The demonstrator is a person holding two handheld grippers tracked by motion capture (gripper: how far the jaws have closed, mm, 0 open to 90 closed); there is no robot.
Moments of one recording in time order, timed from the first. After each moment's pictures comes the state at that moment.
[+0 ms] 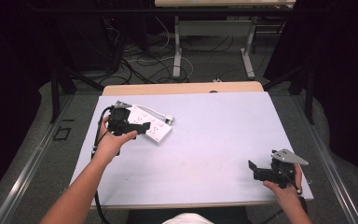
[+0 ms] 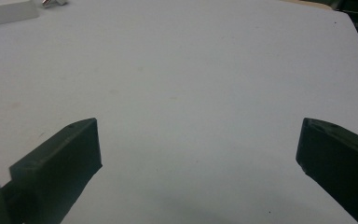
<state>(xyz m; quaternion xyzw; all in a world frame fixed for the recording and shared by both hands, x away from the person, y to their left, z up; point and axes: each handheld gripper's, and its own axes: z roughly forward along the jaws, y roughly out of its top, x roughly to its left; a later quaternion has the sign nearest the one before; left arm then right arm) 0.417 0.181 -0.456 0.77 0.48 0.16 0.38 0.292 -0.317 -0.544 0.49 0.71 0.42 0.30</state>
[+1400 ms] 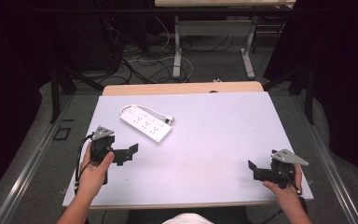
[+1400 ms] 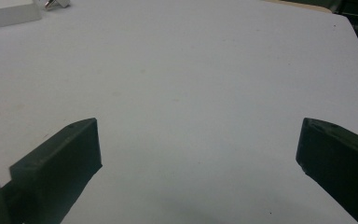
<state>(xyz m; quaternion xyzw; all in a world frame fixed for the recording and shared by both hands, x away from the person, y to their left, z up) 0.329 0.219 -0.473 0.74 0.50 0.18 0.42 0.291 -0.316 -0.542 0.48 0.71 0.42 0.30</state>
